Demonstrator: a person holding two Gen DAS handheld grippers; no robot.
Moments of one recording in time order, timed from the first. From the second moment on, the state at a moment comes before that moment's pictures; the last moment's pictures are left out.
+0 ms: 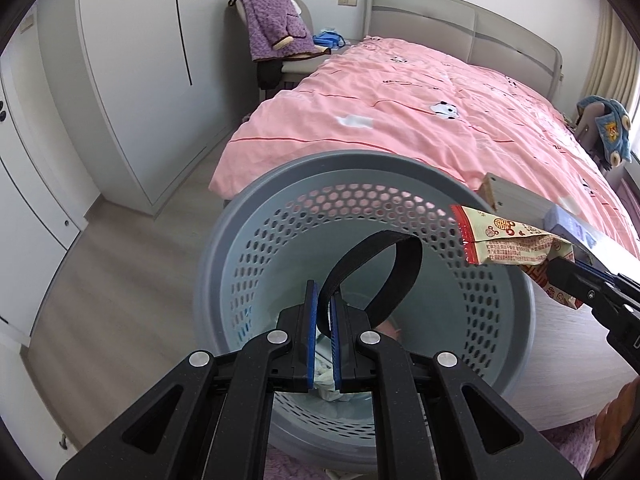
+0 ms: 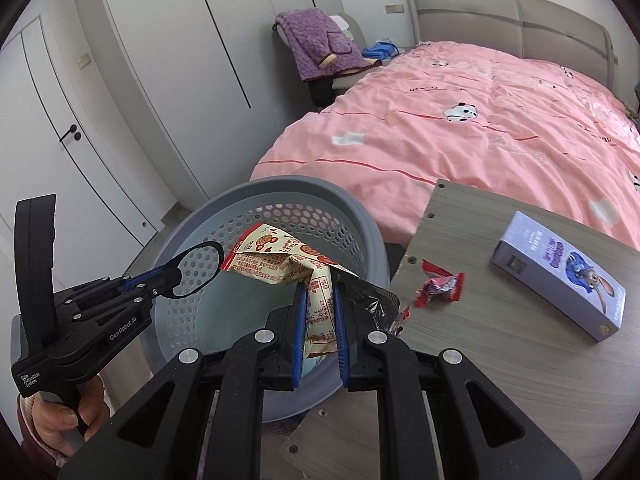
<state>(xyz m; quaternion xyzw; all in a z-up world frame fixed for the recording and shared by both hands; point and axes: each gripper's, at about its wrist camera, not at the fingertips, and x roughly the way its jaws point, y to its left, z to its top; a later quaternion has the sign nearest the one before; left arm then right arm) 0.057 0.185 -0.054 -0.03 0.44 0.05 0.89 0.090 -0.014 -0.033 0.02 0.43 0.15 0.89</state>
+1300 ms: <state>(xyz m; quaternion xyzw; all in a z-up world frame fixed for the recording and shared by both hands) 0.060 0.198 -0.057 -0.04 0.44 0.07 0.89 0.110 0.011 -0.044 -0.01 0.44 0.16 0.89</state>
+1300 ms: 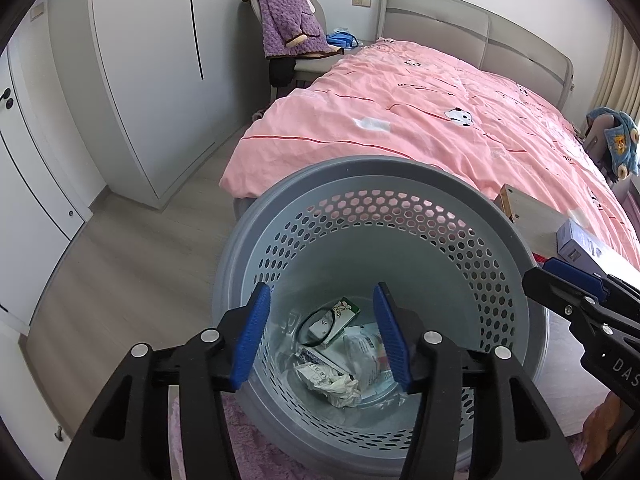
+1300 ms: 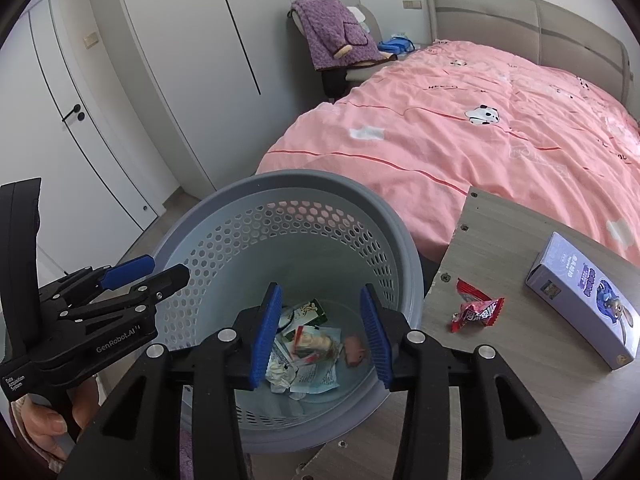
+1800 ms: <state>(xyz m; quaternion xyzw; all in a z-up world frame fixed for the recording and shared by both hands) 0.055 0.201 -0.052 -0.04 0.44 0.07 0.90 0.108 0.012 -0.043 -0.01 0.43 0.16 0.89</state>
